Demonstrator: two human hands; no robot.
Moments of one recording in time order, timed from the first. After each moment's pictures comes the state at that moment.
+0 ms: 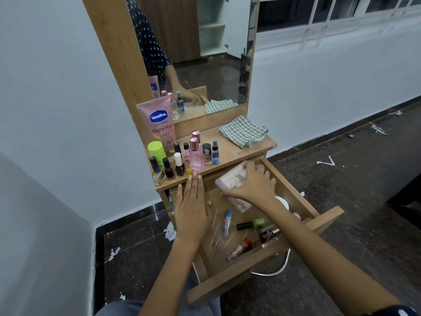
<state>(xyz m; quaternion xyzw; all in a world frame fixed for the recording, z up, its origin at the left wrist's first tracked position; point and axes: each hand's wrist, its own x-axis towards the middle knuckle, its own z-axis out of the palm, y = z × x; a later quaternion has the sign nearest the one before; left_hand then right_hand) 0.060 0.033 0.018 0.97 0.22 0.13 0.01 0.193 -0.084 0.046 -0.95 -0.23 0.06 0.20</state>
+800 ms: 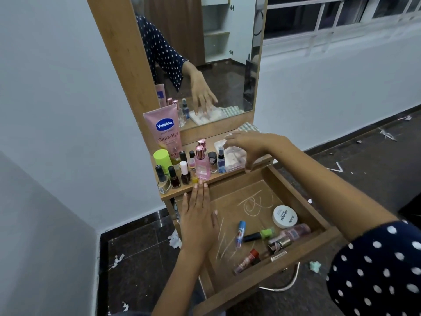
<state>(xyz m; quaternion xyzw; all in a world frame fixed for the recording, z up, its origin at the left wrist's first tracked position) 0.063 0.039 0.007 0.97 0.23 0.11 -0.01 0.294 -0.025 0.135 -0.82 -0.55 0.12 -0.05</state>
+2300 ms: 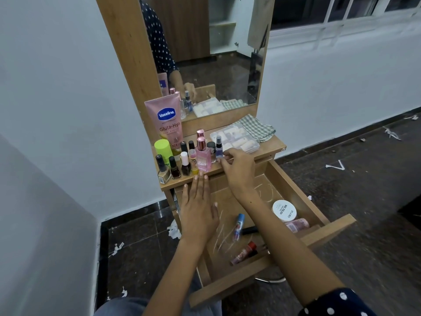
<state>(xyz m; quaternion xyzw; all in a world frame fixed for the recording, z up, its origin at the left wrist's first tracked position) 0.065 0.036 0.004 0.96 0.24 0.14 -0.02 0.197 -0.014 0.052 -0.84 -0.26 -0.11 0.46</state>
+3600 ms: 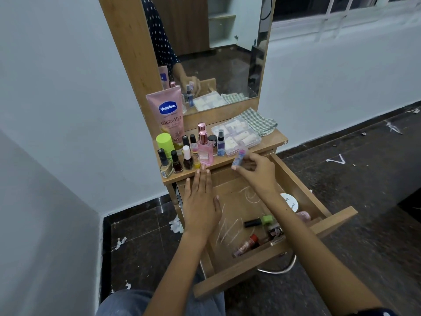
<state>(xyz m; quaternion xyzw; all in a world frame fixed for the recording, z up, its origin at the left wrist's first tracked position) 0.062 0.033 0.012 0.96 0.23 0.14 0.01 0.196 -0.070 0.042 -0.79 -0.27 0.02 0.55</state>
